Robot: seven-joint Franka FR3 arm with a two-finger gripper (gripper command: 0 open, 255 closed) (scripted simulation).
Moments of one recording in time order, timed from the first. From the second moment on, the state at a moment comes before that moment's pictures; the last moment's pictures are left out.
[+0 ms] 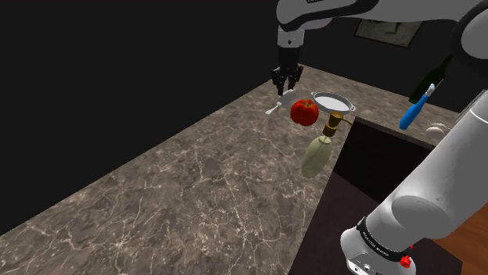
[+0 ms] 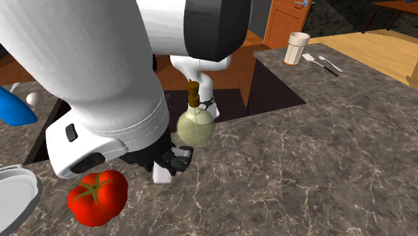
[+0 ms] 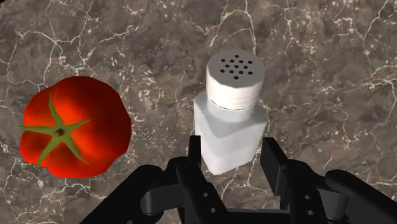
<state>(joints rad) -0.09 0.04 -0.06 -1.82 -0.04 1.68 0.05</state>
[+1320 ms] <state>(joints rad) -0.35 0.30 -0.26 -1.50 -0.04 1.64 -0.40</state>
